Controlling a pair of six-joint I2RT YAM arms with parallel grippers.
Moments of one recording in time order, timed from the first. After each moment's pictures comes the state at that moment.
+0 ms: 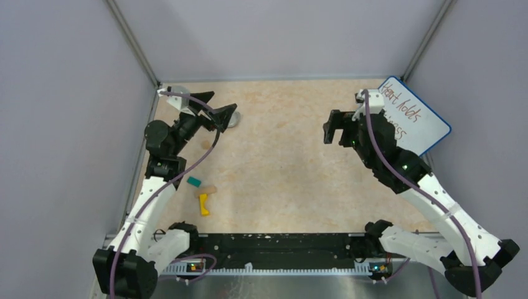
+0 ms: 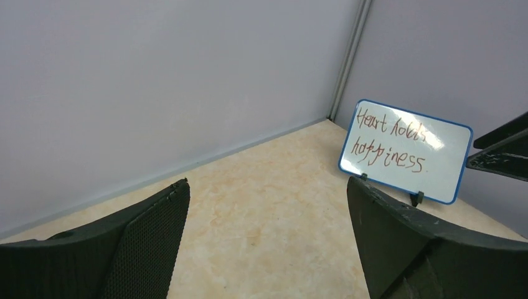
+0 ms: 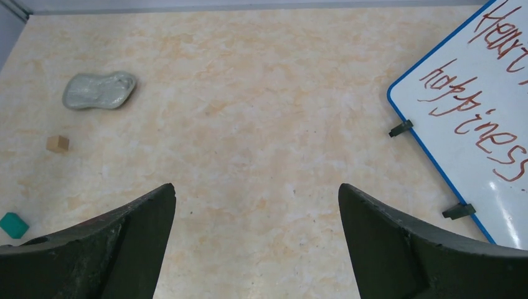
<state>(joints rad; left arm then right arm) -0.14 0.95 0.81 0.47 0.51 -0.31 0.67 0.90 1.12 -0.54 0.46 0.30</state>
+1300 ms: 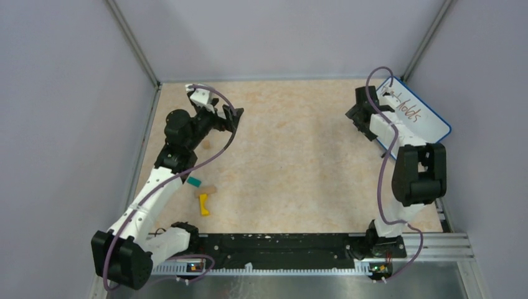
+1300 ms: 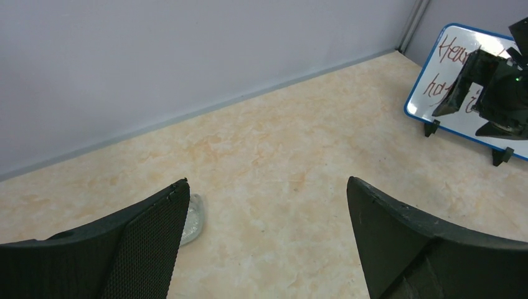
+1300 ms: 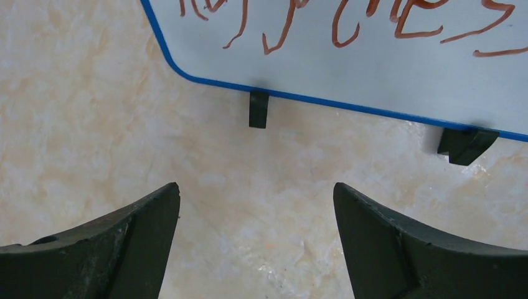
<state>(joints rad) -0.29 1.04 0.88 0.21 0.23 -0.06 0.13 1.67 1.23 -0.50 0.45 0.88</state>
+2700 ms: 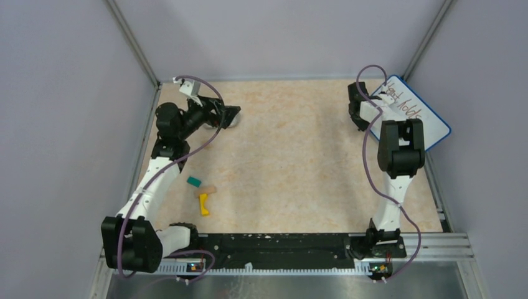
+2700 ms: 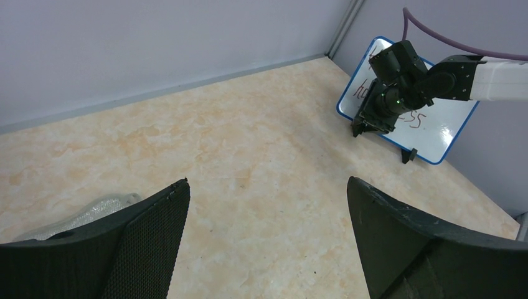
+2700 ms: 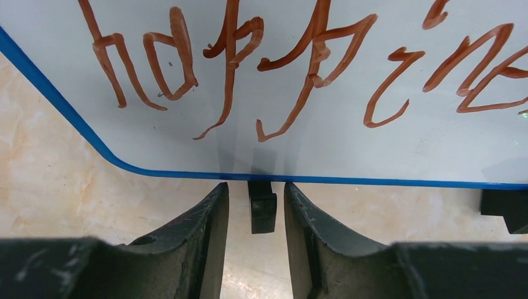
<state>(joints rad) -0.11 1.16 0.89 0.32 0.60 -0.32 0.08 2.06 1.53 -0.58 0.63 0.99</state>
